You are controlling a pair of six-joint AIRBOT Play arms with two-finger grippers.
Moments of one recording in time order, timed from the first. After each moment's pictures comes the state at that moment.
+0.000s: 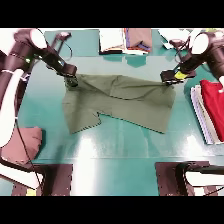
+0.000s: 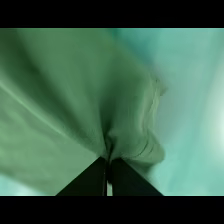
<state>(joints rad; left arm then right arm) -0.21 -1.65 1.79 1.44 -1.38 -1.43 0.16 -1.46 1.59 -1.57 1.50 1.69</state>
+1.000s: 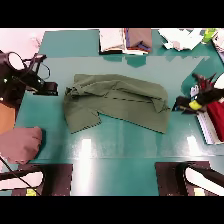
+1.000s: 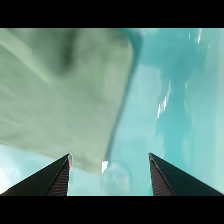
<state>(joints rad) 0.00 -1.36 1.29 1.42 -1.30 -1.49 -0.15 -1.12 0.92 -1.36 1.37 1.67</state>
